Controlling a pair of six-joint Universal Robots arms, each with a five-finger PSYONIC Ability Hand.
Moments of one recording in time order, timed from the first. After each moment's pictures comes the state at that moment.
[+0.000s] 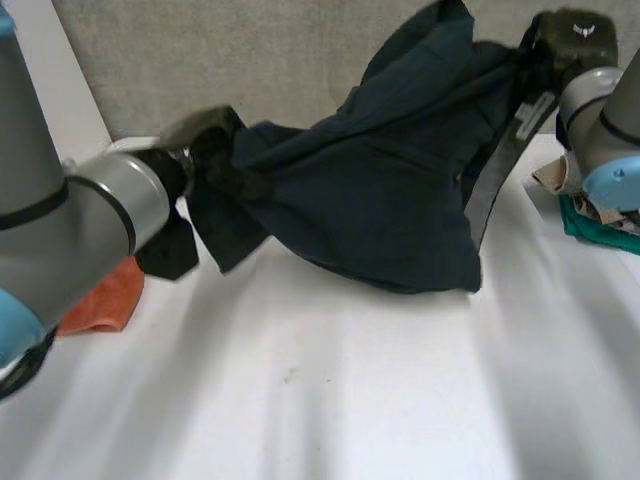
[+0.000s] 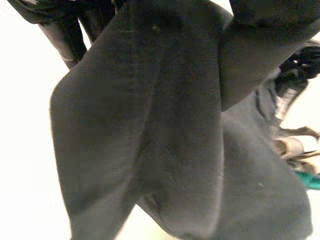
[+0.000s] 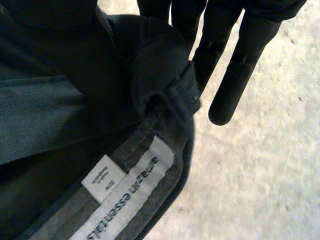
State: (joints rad) left arm 4.18 -1.84 -1.17 2.76 -1.58 2.69; right arm 1.80 -0.72 0.43 0.09 1.54 3.11; left_hand 1.19 1.20 1.19 1.20 0.97; right_hand 1.08 1.17 1.19 1.20 0.98
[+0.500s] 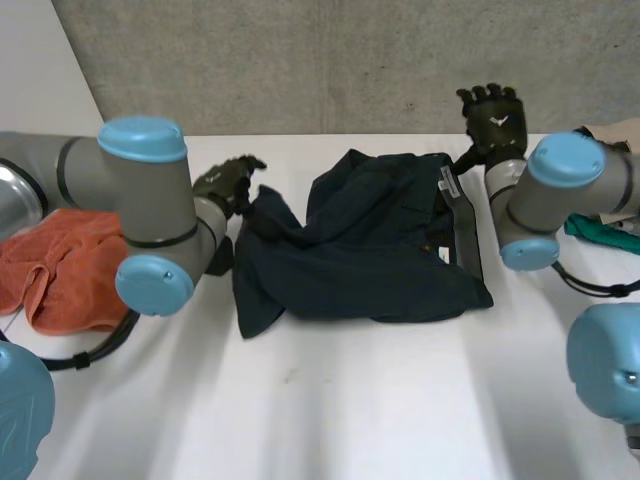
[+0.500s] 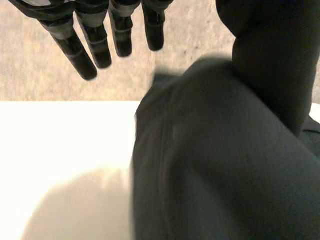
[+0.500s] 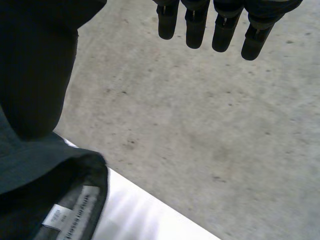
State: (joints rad) left arm 4.22 -2.39 -0.86 3.00 -1.67 2.83; right arm 1.87 -0.39 0.41 -0.21 1.55 2.95; left_hand 0.22 0.24 0.25 0.24 0.06; right_hand 0.22 0.21 0.21 0.21 0.04
